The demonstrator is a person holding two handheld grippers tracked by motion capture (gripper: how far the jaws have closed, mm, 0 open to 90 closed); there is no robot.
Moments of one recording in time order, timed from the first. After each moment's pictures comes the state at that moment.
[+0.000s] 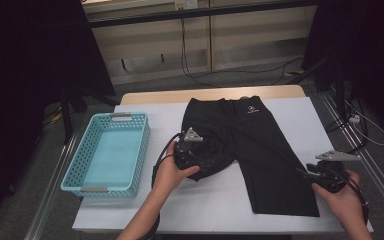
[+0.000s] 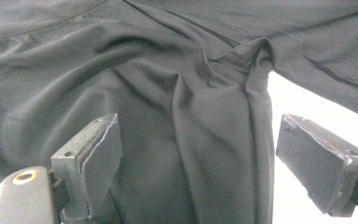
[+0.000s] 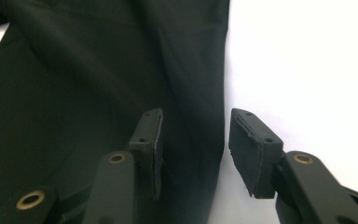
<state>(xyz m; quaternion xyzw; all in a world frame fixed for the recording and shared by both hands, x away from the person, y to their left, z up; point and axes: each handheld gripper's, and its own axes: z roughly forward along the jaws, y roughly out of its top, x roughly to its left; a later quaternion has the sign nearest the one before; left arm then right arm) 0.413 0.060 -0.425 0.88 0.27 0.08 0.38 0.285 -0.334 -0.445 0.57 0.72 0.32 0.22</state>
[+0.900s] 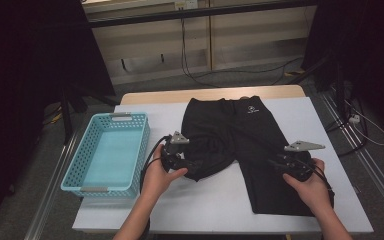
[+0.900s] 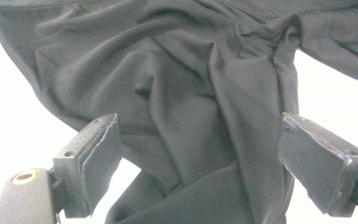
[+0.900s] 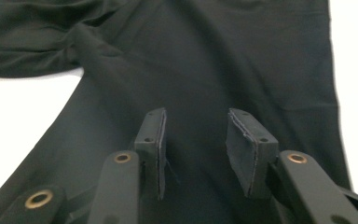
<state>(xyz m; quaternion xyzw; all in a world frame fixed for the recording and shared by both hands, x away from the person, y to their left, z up) 0.407 0.096 -0.423 0.87 0.30 0.10 0.37 0.324 -0.272 -0.445 0.52 0.75 0.36 0.21</state>
